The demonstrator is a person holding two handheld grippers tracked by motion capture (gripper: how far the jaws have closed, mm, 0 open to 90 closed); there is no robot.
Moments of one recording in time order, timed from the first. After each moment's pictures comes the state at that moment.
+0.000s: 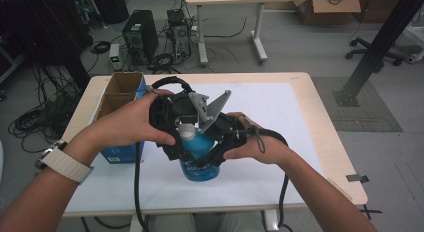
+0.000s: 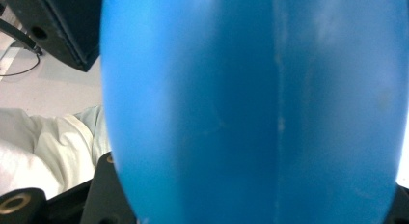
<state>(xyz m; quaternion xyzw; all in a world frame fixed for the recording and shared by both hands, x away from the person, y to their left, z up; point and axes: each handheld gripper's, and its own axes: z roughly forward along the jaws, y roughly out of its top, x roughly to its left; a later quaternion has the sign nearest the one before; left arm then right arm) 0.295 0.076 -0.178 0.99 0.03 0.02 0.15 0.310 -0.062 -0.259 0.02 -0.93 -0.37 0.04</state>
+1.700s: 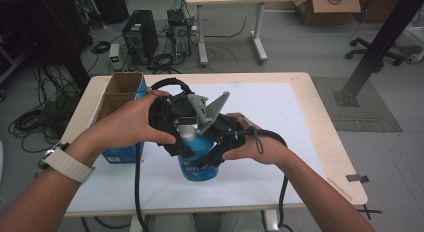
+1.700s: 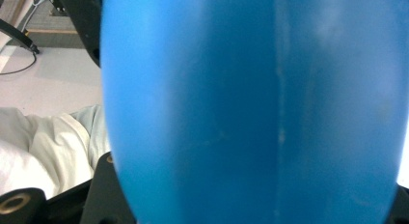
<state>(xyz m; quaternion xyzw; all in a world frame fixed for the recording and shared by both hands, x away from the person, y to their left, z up) 0.294 0.077 -0.180 0.99 0.03 0.01 0.14 0.310 -0.060 -0.262 0.02 -0.93 -0.37 0.04</state>
